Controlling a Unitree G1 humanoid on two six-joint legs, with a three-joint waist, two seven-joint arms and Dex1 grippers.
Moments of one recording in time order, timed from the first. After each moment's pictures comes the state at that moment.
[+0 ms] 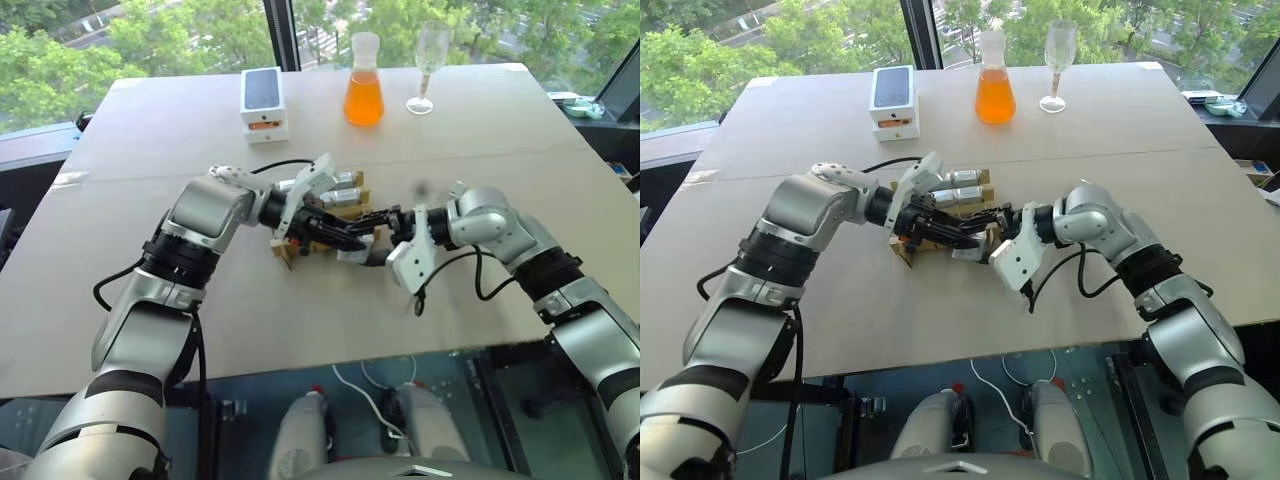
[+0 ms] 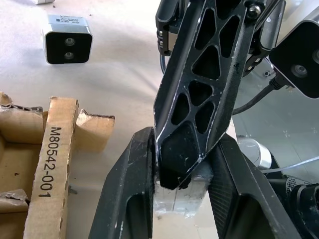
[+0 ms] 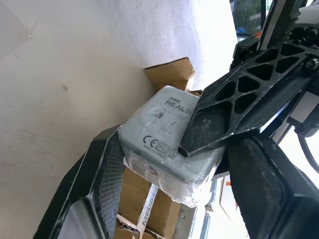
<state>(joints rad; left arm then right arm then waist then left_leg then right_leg) -0.96 0.62 -0.34 0.26 -0.37 0.85 -1.42 -0.92 -0.49 0.50 0.52 -0.26 -0.95 0.94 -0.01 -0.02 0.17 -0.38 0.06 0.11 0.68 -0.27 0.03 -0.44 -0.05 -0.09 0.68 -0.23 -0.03</state>
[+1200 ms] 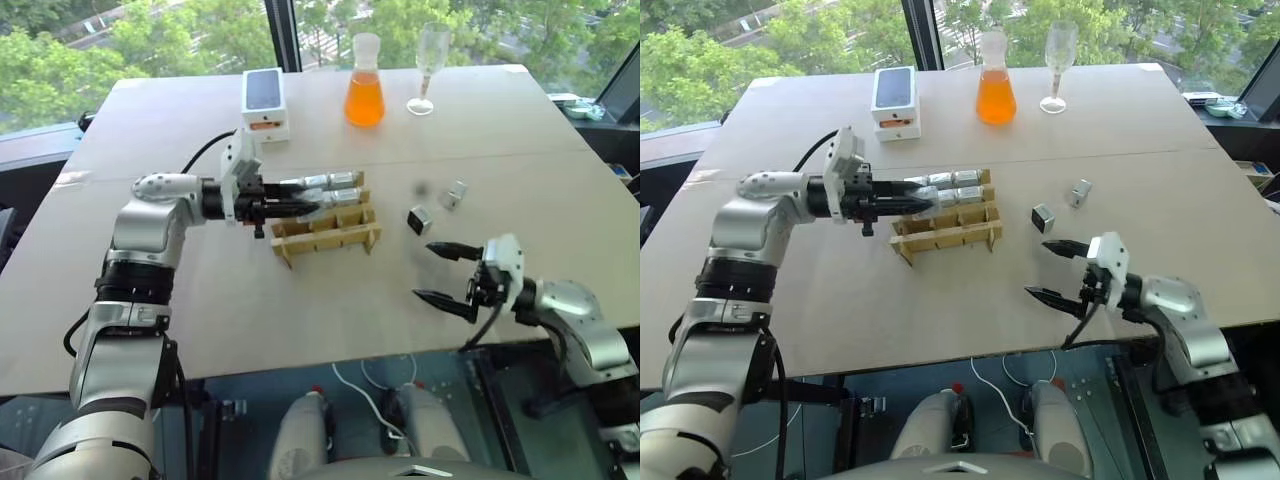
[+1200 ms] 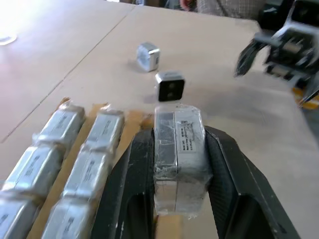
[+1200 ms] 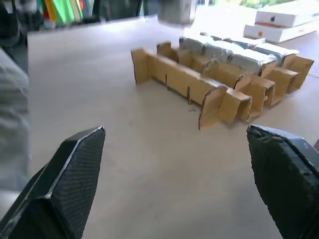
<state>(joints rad) -0.77 0.67 -0.02 0.45 -0.34 0.25 -1.37 -0.11 -0.59 0.07 -0.09 0.63 0.05 1.04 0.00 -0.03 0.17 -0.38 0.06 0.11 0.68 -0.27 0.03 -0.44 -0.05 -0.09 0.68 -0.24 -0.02</state>
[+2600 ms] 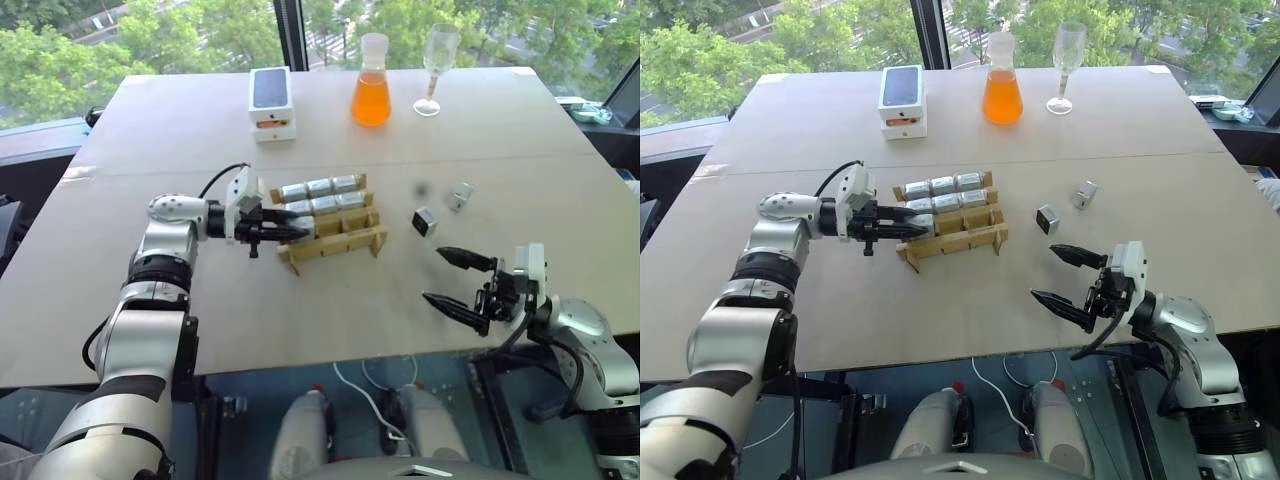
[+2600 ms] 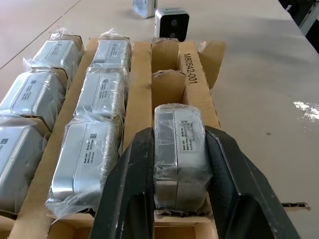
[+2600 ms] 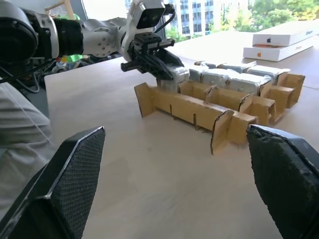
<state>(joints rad) -0.92 0.58 -0.01 1.03 -0.16 -0.17 -1.57 -0.06 -0.50 -0.03 -0.14 0.62 0.08 1.08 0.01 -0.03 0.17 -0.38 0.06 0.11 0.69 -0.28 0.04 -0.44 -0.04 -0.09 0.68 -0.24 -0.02</state>
